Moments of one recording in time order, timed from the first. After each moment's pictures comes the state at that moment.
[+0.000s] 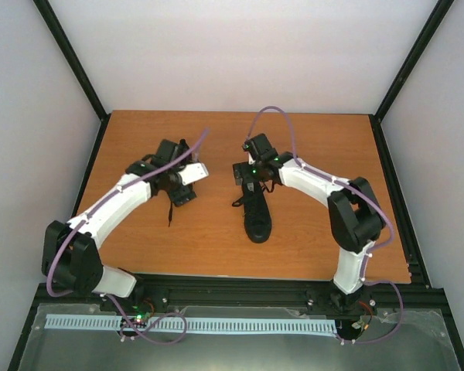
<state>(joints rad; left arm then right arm) -0.46 1.41 1.06 -0.68 -0.01 0.68 0.60 1.82 1.34 -0.42 -0.02 0.28</state>
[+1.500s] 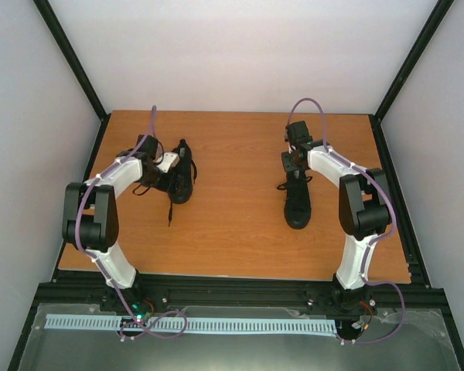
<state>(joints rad) -0.09 1.71 1.16 -0.69 0.24 0.21 0.29 1.93 1.40 -0.51 0.19 0.03</state>
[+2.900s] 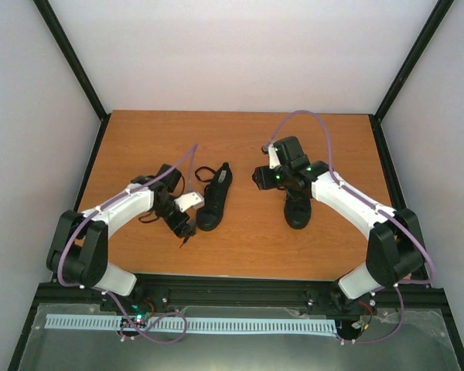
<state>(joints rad) -0.36 1.46 0.91 -0.83 0.31 0.46 0.53 1.50 1.14 -0.49 -0.15 0.22</state>
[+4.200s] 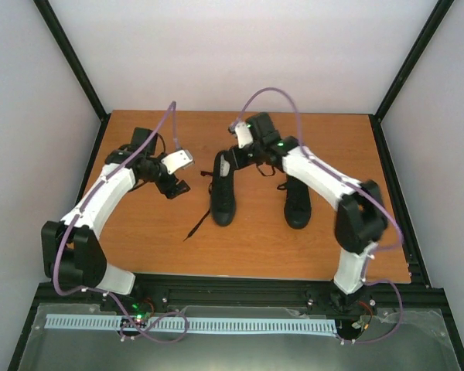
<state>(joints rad) -0.19 1.46 1.17 -0.80 0.37 0.70 0.59 1.94 1.59 -0.48 -0.37 0.19</state>
